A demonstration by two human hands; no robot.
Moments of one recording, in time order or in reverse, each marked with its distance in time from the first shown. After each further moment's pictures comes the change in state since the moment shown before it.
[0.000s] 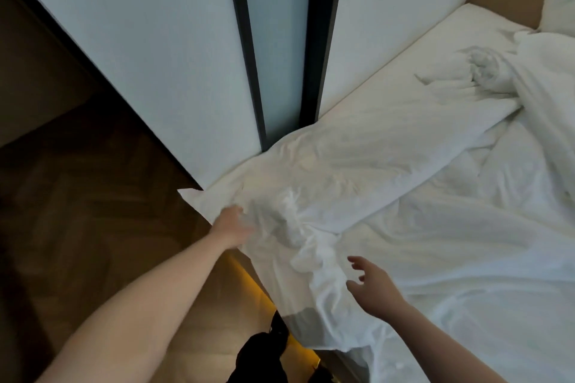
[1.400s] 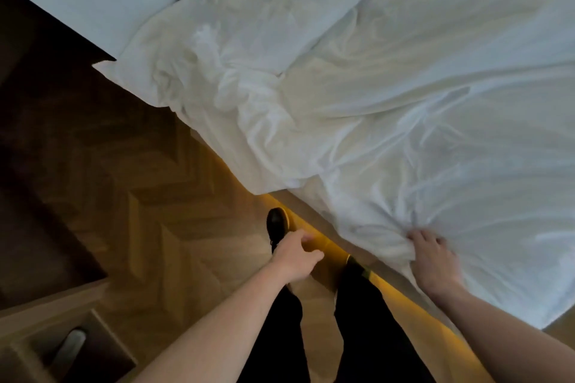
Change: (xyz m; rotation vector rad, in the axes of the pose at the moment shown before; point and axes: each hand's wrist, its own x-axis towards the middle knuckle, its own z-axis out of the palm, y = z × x) left_hand -0.233 -0.023 0.461 -0.013 -0.441 -0.103; right_hand -0.111 0.441 0.149 -0.415 0.054 0.185
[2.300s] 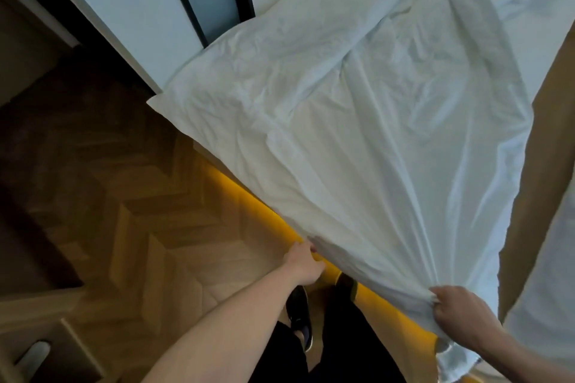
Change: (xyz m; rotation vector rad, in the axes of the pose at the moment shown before) left_hand -0.166 -0.006 0.091 0.186 0.031 0.146; right_hand -0.275 0.096 -0.049 0.036 -0.093 0.048
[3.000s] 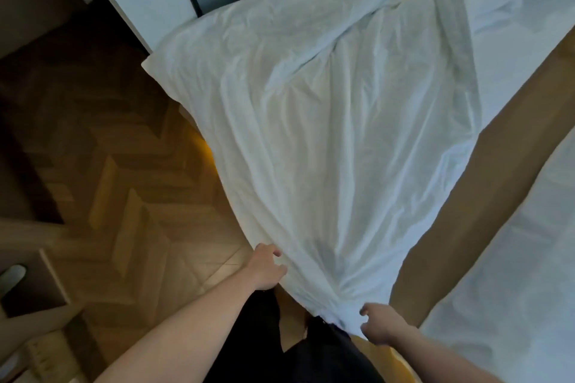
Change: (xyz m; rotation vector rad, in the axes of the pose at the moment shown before) left_hand -0.064 0.058 0.150 -0.110 0.114 -0.114; right_hand -0.003 0.128 0.057 -0.094 -0.457 -0.103
